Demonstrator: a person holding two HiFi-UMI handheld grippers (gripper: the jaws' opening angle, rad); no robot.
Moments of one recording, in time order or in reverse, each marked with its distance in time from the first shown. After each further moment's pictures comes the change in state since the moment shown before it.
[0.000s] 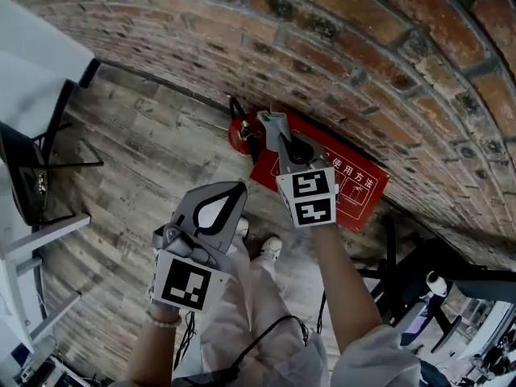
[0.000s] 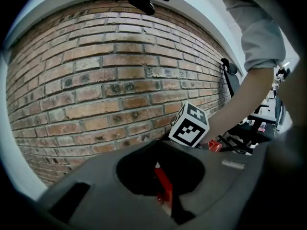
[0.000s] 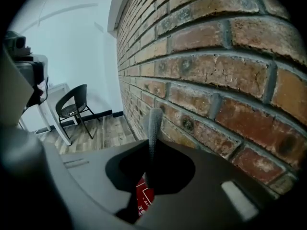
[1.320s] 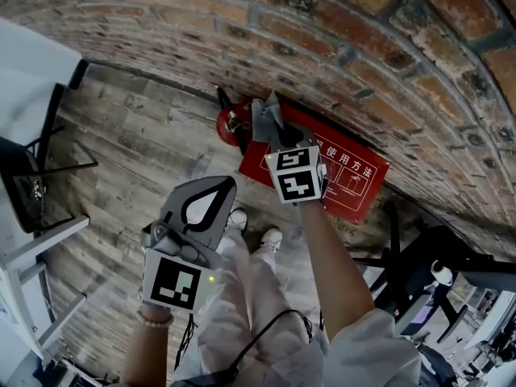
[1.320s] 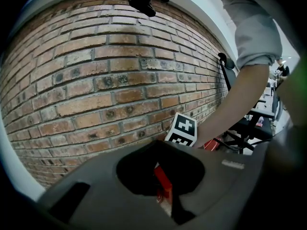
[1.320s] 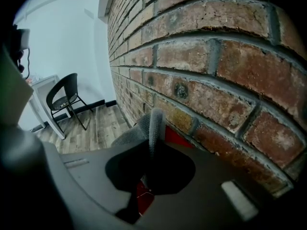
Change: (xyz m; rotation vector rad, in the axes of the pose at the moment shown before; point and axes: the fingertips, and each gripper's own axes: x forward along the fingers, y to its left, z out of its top) left arm 0.022 -0.009 -0.013 0.031 0.043 -0.038; right arm 0.040 -0.029 -0.062 0.027 0.138 -0.062
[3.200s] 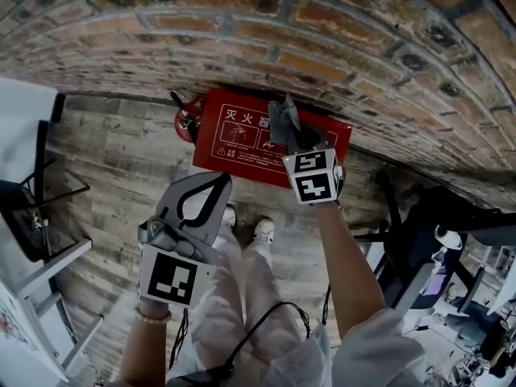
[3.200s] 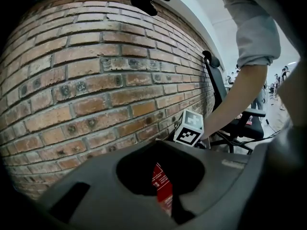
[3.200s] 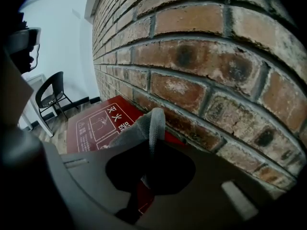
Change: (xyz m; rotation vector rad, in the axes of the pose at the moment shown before) left arm 0.051 -0.087 0.041 0.092 -0.019 -0.141; right arm -0.091 -0.113 -0.096 0.082 0.025 -0.162
